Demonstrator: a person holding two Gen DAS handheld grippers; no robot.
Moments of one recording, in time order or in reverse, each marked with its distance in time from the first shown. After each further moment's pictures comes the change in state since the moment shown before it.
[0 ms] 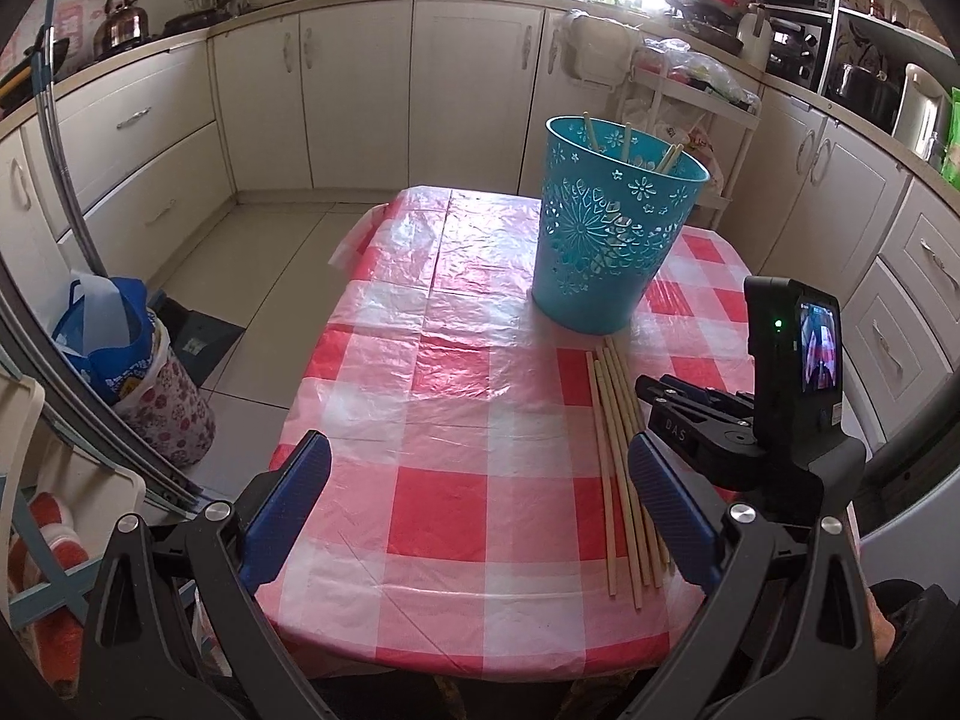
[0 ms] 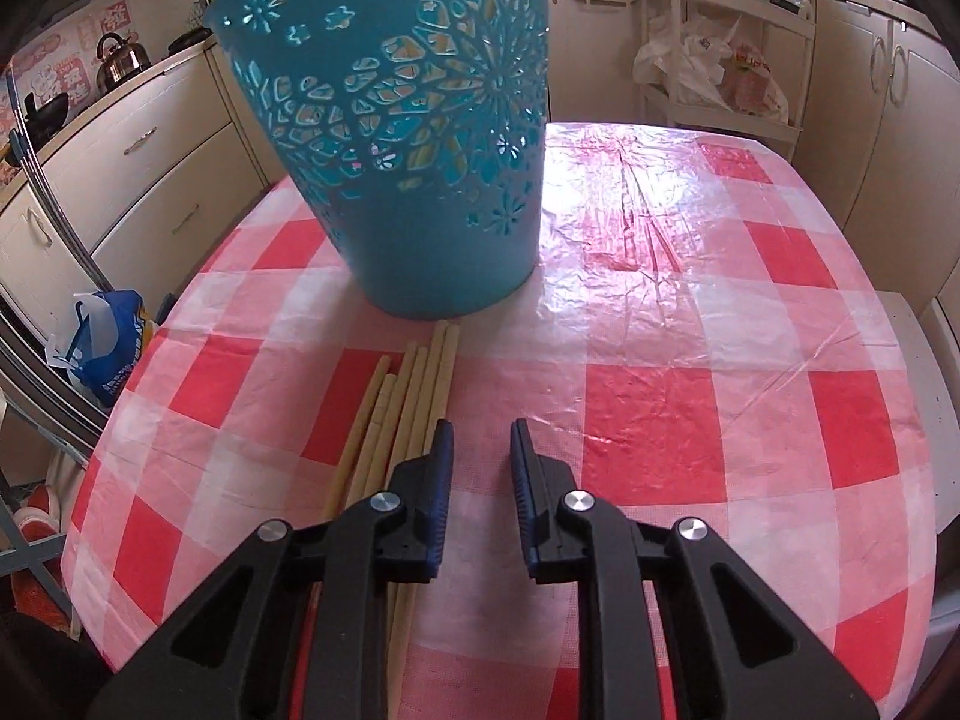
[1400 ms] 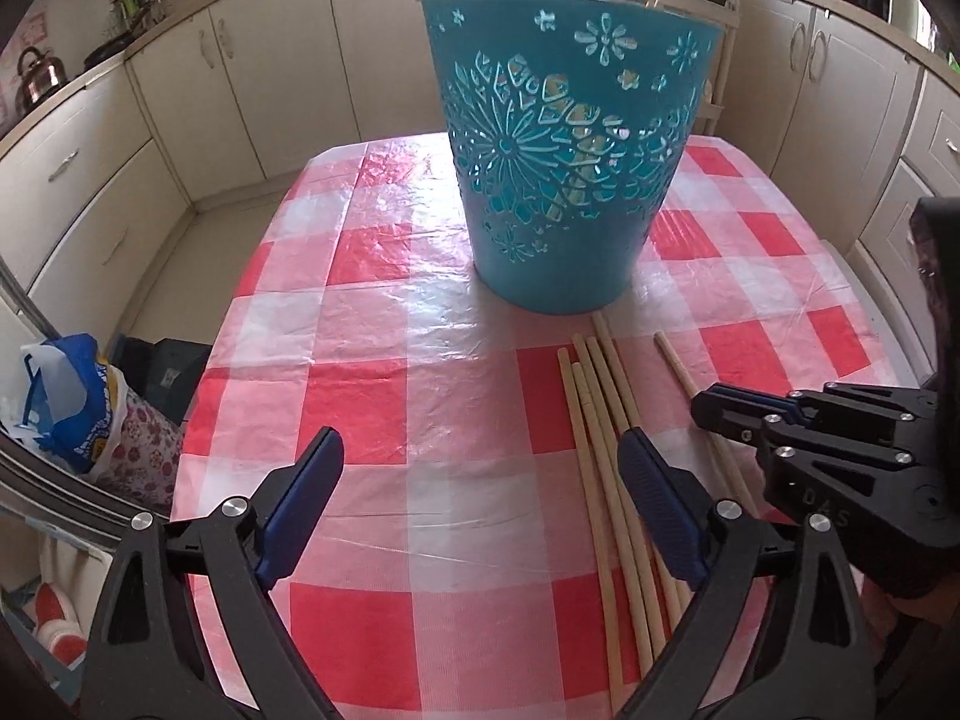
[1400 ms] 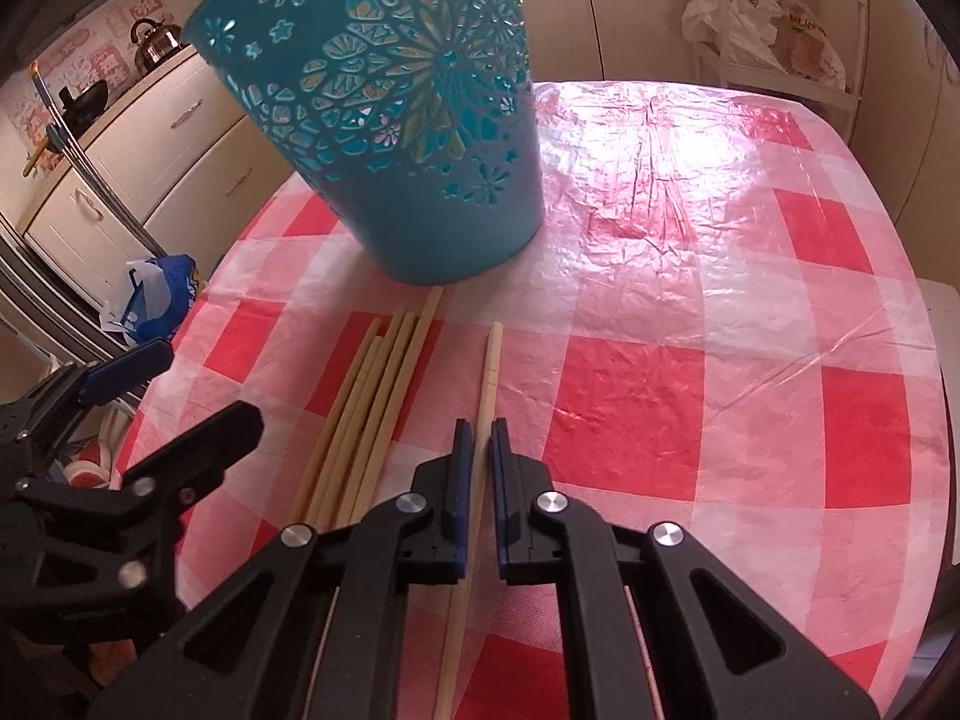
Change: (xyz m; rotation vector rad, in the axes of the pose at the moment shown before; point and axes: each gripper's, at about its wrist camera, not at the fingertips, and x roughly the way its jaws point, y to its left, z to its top) left arm 0.124 -0.055 0.021 0.179 0.143 0.032; right arm 0.004 -0.031 0.008 -0.042 0.124 0.169
